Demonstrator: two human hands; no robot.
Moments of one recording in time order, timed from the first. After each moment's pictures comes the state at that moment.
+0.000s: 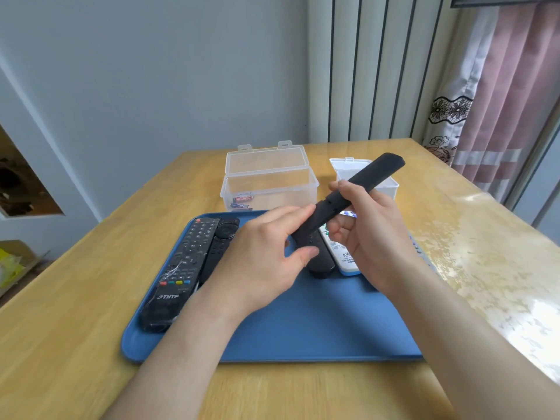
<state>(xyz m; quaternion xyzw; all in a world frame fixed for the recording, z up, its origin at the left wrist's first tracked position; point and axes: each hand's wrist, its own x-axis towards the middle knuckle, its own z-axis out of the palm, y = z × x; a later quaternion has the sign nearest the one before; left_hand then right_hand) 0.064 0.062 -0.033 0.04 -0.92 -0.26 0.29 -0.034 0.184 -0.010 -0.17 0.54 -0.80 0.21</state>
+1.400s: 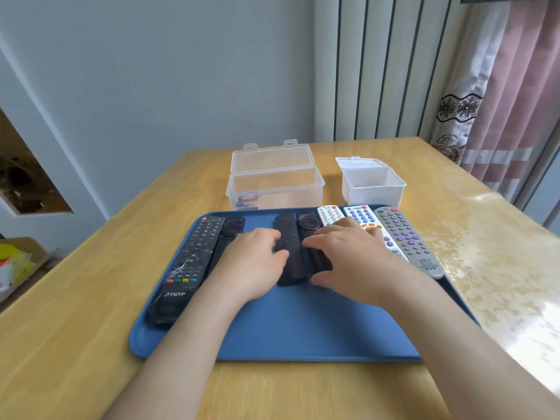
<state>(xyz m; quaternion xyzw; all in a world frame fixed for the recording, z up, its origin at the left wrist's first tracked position) 0.065 0.055 -0.029 0.28 -0.93 -0.22 0.08 -0.030 0.182 -0.029 -0.48 0.87 -0.06 0.01</state>
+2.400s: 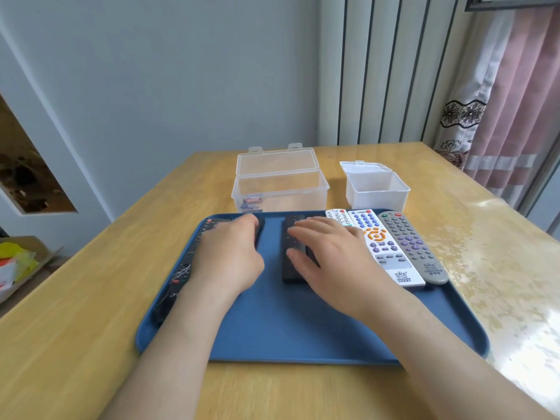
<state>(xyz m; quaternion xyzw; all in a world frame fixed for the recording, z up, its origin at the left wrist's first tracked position) 0.075 0.030 -0.027 0.34 -0.92 -0.07 0.16 -0.014 0.168 -0.046 -0.52 0.81 -0.25 -0.11</state>
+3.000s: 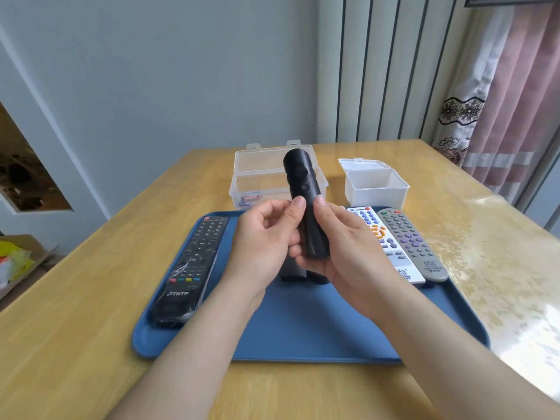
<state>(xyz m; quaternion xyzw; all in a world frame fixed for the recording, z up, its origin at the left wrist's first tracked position) 0.058 0.073 -0.024 0.18 -0.69 -0.63 0.32 -0.008 0.167 -0.027 -0.25 0.53 -0.75 0.31</state>
